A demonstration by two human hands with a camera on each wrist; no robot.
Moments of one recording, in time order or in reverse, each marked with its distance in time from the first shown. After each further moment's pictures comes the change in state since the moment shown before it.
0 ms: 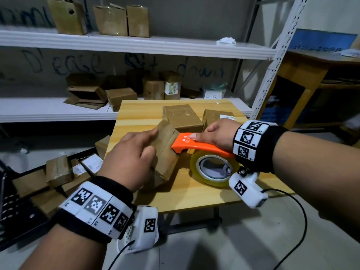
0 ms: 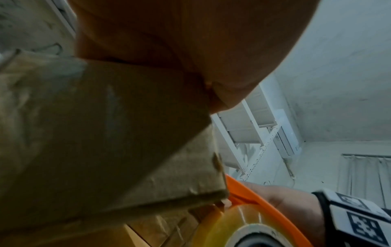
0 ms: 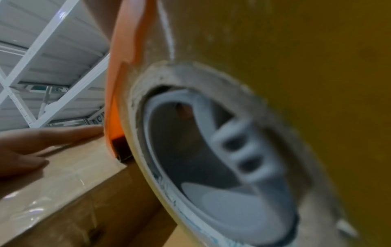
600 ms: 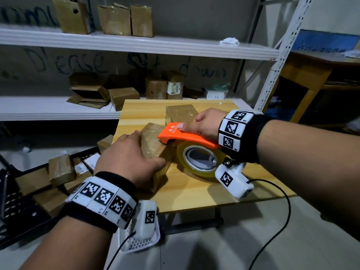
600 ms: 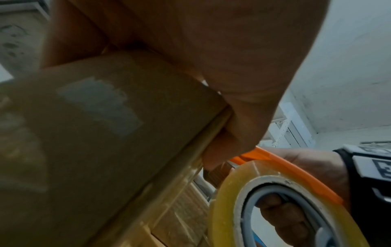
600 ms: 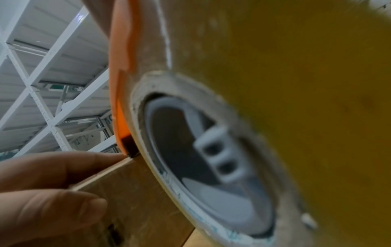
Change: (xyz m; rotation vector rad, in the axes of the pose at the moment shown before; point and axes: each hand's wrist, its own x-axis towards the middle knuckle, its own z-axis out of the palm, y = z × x) left_hand 0.012 -0.008 -0.001 0.364 -0.028 -0.175; right_hand 0.001 -0.045 0.000 0.019 0.060 -0.044
